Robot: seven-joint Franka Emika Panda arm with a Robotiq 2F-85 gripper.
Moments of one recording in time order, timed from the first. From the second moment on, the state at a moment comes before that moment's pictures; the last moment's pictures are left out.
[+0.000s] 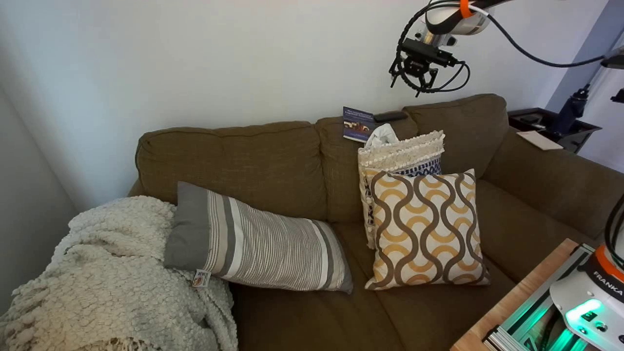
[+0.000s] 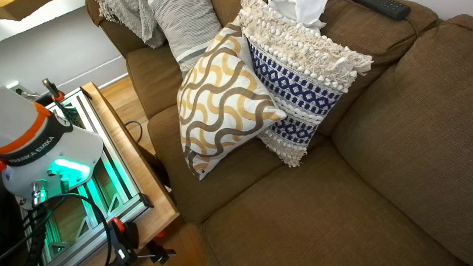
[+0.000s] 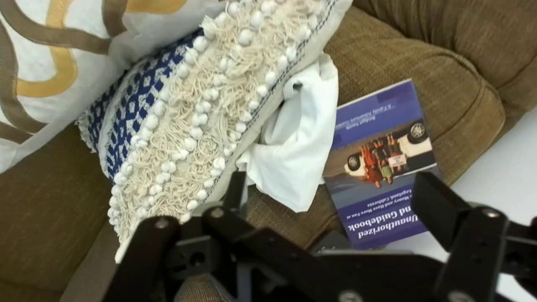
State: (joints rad) arm -0.04 0.23 -0.02 -1.74 0.03 2.21 0.91
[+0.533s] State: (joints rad) arm -0.03 0.31 -0.06 -1.66 0.04 2.27 0.92
